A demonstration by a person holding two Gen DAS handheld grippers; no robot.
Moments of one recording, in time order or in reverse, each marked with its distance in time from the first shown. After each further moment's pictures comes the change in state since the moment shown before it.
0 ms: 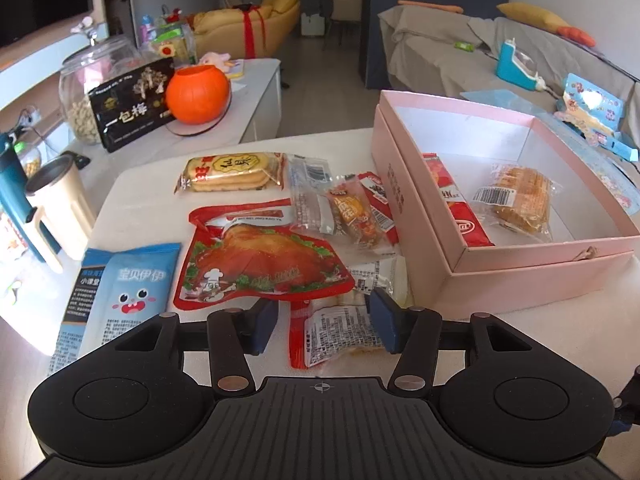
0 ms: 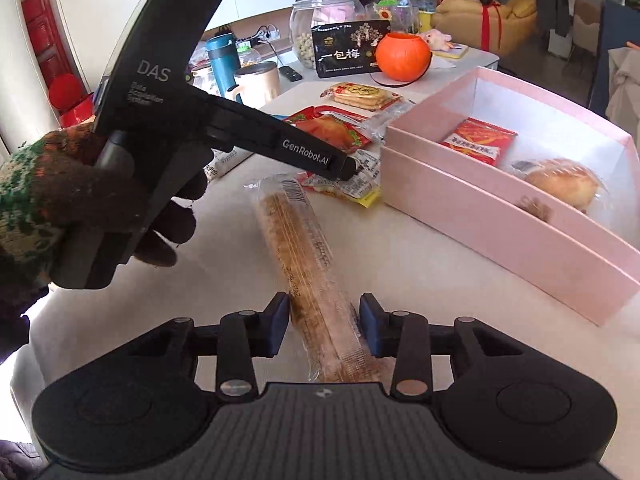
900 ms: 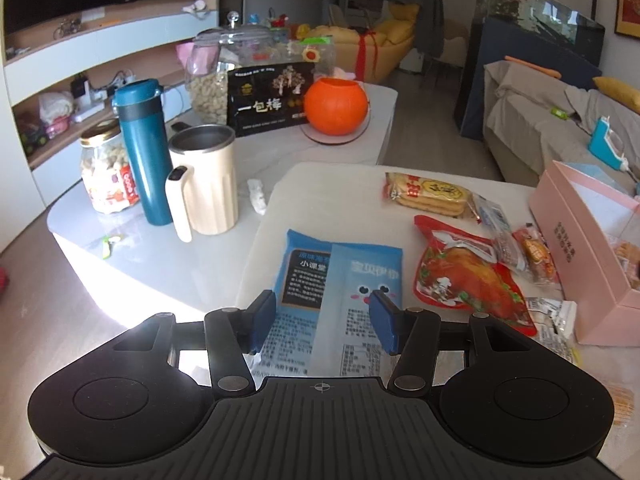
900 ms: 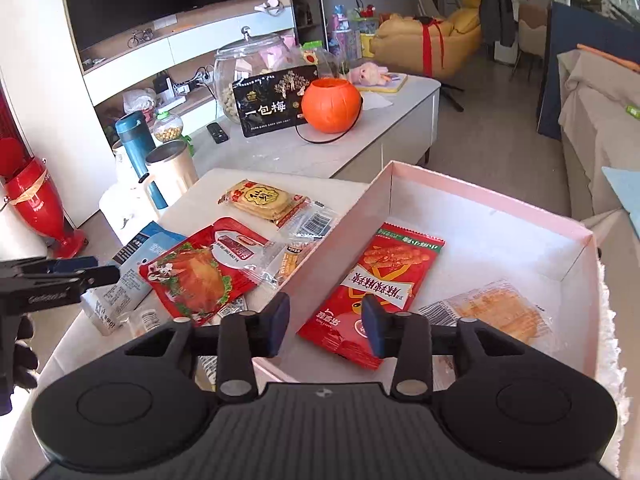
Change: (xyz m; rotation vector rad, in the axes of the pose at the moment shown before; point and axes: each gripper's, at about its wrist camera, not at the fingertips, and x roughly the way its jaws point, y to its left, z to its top) left arm -0.033 0.130 -0.022 -0.238 -0.081 0.179; right arm 0.016 -0.055 0.113 0.062 -0.103 -0.100
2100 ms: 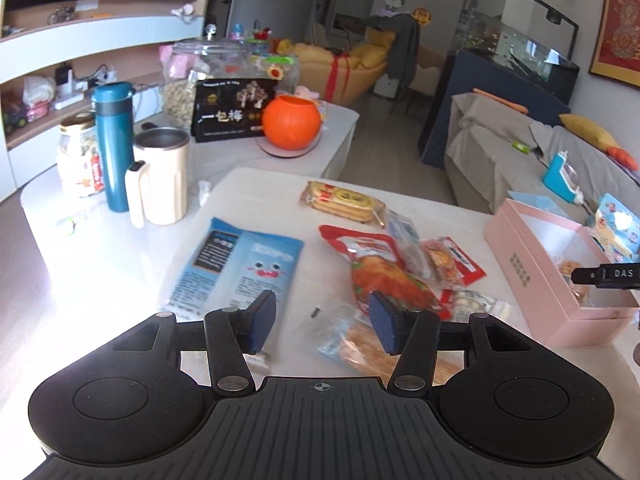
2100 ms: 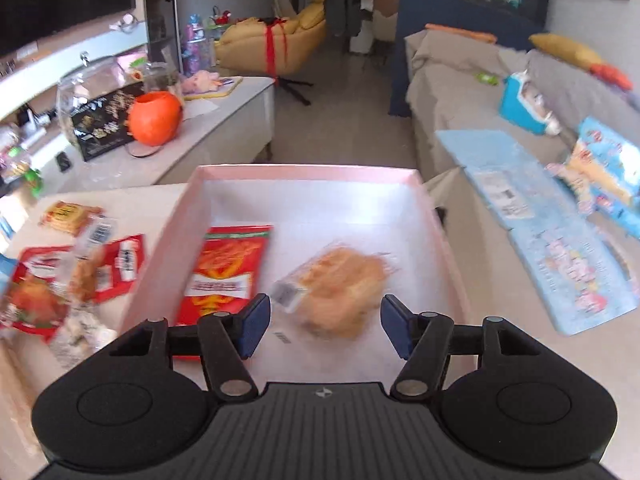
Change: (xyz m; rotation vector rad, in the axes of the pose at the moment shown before) left arm -0.056 -0.035 -0.022 -0.097 -0.074 -0.114; right arm -0.013 -0.111 -0.032 0.236 -0.003 -0.358
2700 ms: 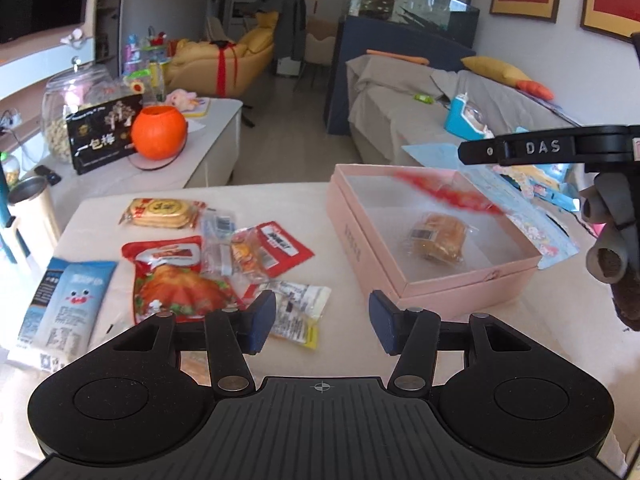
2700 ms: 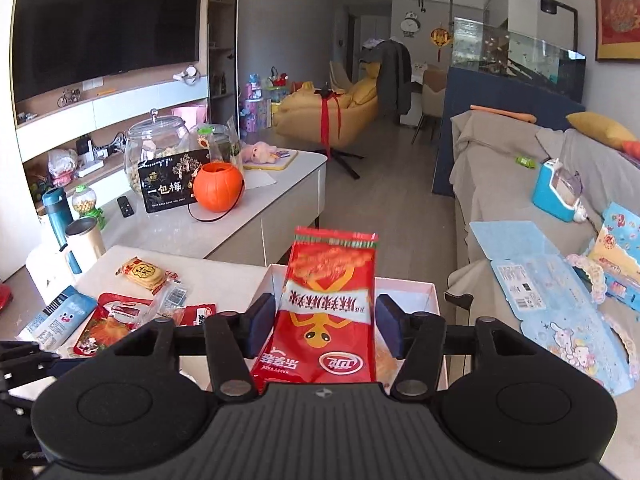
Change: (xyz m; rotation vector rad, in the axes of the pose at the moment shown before) left arm -0.006 -0.146 -0.008 0.218 0.062 -0.213; right arm -0.082 0.006 0.037 -0.184 -0.199 0.067
